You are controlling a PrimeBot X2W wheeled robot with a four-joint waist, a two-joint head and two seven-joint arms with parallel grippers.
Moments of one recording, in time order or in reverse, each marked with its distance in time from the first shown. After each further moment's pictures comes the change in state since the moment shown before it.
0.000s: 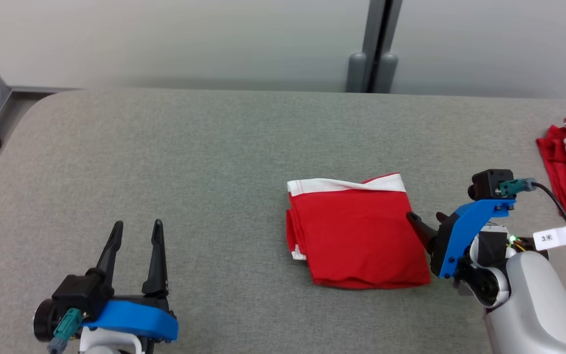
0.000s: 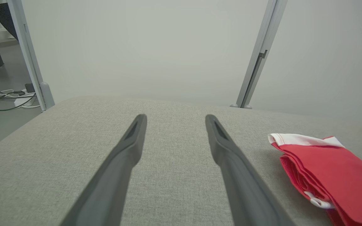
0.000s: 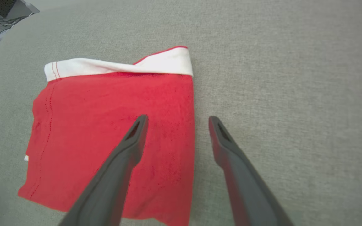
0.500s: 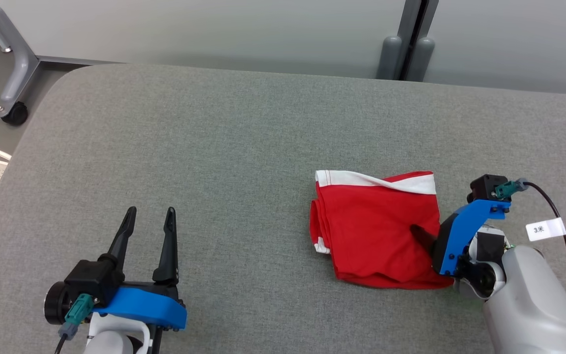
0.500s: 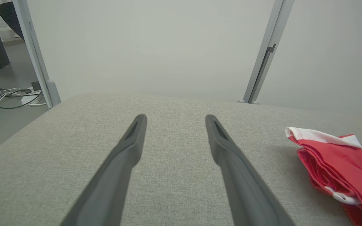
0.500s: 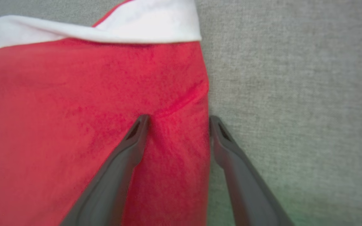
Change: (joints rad) left arm -0.074 0.003 -0.046 0.051 0.002 -0.017 -0.015; right arm -0.138 0.000 -0.050 0.351 -0.035 0.000 -0.031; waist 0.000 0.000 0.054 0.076
